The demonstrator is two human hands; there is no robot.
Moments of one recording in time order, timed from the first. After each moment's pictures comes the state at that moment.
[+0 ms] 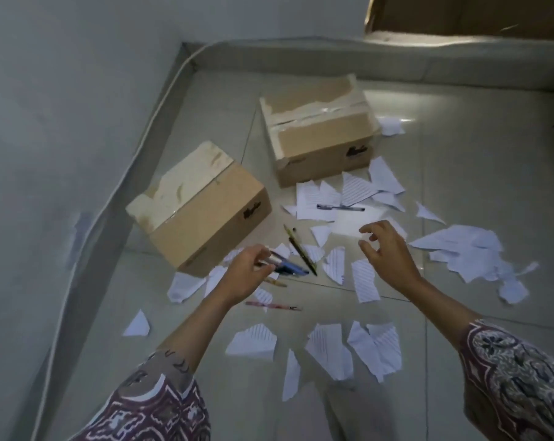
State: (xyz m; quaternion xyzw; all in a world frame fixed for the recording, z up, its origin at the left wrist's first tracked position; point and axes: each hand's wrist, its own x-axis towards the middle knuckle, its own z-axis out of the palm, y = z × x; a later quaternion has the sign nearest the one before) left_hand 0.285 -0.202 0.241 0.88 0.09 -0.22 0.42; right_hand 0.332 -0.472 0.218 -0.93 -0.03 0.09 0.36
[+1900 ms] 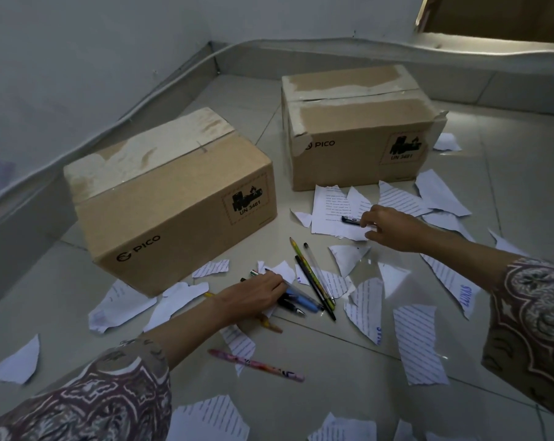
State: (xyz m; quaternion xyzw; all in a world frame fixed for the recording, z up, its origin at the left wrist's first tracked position) left_hand 0.333 -0.171 -0.058 0.91 -0.40 0.02 0.00; right_hand 0.487 -0.449 0.003 -0.95 -0.27 0.14 0.07
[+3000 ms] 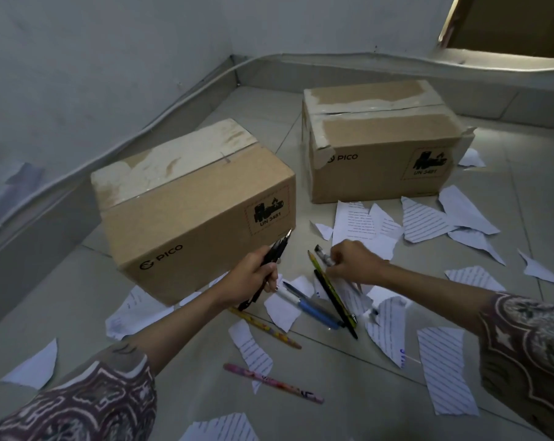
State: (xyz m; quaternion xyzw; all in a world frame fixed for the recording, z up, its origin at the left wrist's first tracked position) left_hand 0.347 -0.150 -0.004 0.83 0.03 -0.13 0.54; right_hand 0.443 -0.357 -0.005 -0.91 -0.24 0.24 0.22
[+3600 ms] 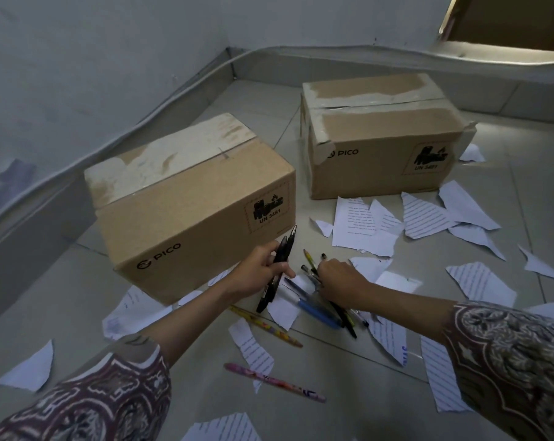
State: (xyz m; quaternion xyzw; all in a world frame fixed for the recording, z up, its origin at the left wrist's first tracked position) left_hand 0.357 -0.161 0.002 0.80 0.04 -0.15 0.58; right_hand 0.404 -0.333 -0.018 -0.93 -0.29 0.24 0.05
